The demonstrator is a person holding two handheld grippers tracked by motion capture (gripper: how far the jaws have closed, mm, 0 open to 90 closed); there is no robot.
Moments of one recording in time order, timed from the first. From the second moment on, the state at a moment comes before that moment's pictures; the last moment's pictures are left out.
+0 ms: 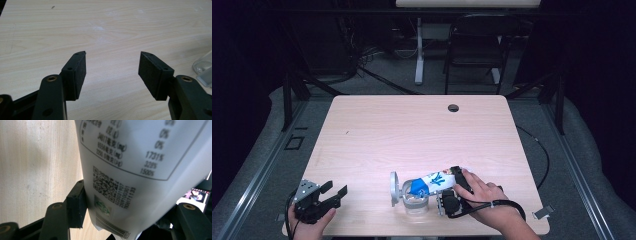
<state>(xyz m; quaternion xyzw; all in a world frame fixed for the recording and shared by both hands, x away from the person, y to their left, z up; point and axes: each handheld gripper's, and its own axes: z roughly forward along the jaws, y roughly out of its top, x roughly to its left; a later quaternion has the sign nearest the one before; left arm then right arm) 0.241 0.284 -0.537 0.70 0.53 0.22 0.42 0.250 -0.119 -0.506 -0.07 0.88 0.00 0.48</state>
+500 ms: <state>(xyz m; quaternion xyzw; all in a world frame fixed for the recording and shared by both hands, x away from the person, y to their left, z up) 0.241 0.284 -0.537 0.70 0.53 0.22 0.42 0.248 -0.116 -0.502 -0.09 0.87 -0.02 0.49</state>
